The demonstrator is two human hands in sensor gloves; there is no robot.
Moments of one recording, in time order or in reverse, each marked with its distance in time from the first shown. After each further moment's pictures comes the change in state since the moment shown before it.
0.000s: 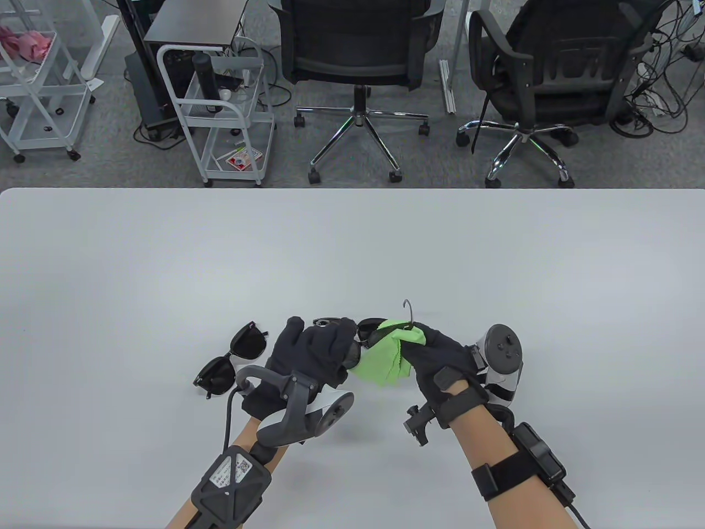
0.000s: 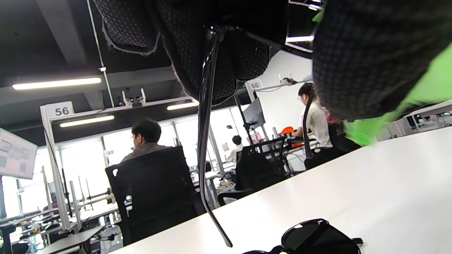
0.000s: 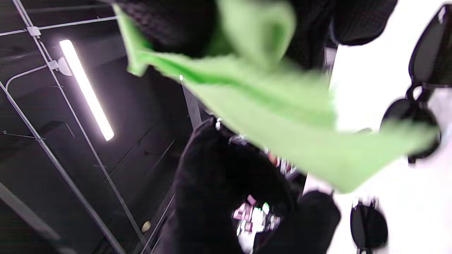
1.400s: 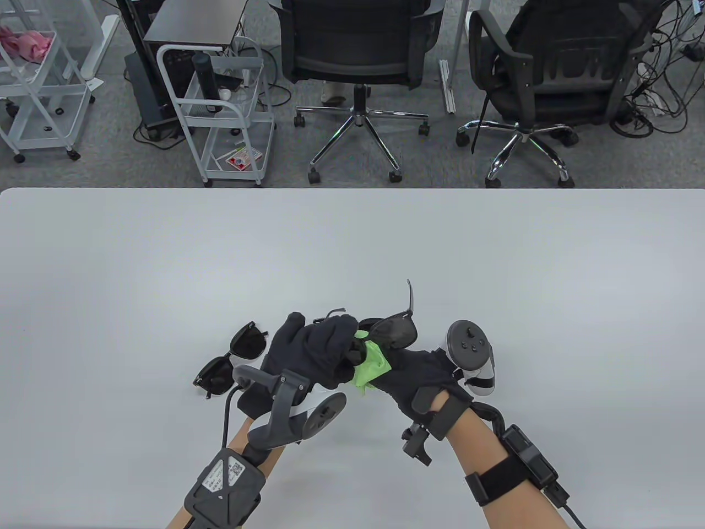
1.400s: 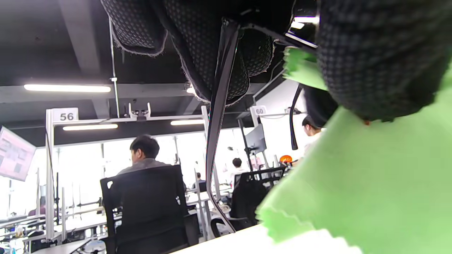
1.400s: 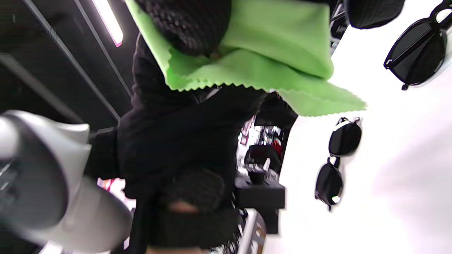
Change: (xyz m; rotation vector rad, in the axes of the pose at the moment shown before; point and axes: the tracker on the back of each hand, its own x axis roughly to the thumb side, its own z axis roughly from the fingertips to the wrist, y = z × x) left_hand -0.015 0.027 0.000 0.099 0.031 0.103; right_hand 0.013 0.040 -0.004 0.403 -0.077 0.230
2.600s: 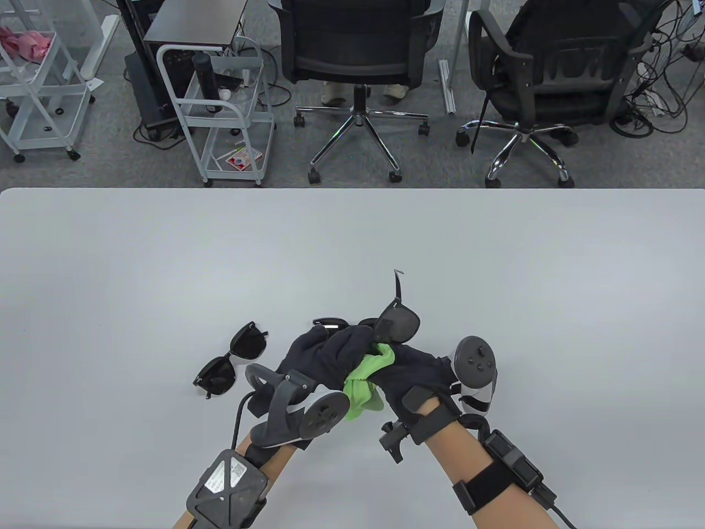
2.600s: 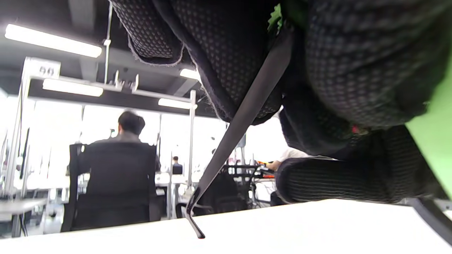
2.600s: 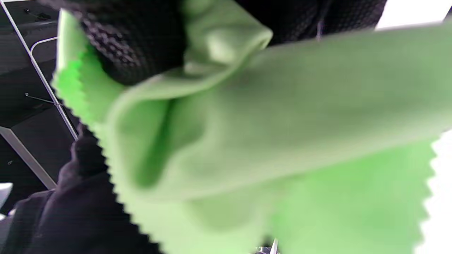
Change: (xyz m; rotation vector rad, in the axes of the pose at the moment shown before) left_hand 0.015 0.003 -0.007 -0.085 0.005 0.252; right_hand -0.002 0.005 0.009 -0.398 0.005 -0.087
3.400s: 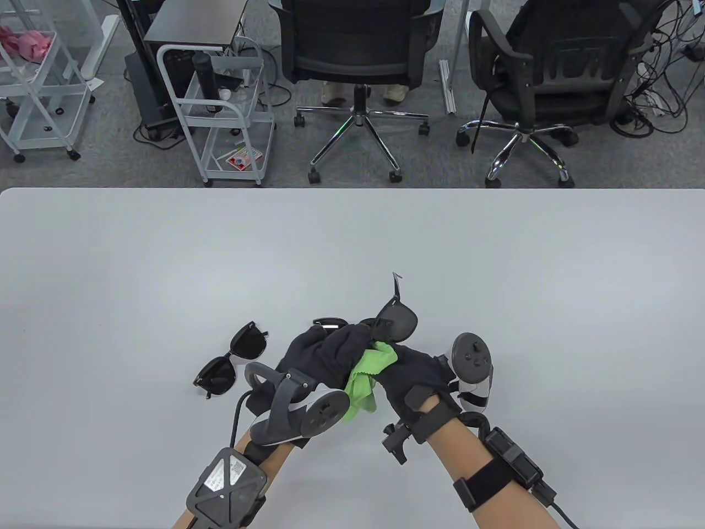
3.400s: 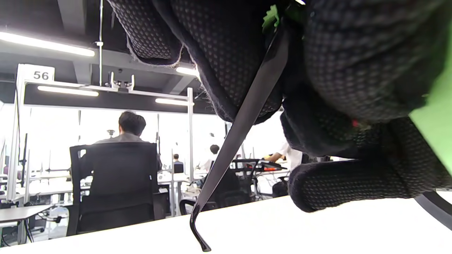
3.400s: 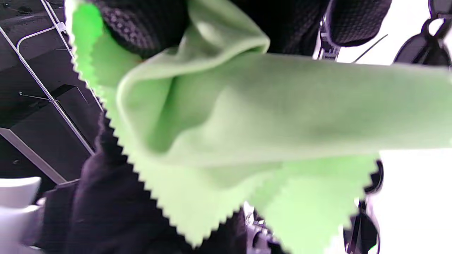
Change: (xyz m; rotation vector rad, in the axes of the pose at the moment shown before) left_hand -0.003 -0.003 0.004 0.005 -0.039 -0.090; right_hand -0.011 0.005 -0.002 0.111 0.047 -0.090
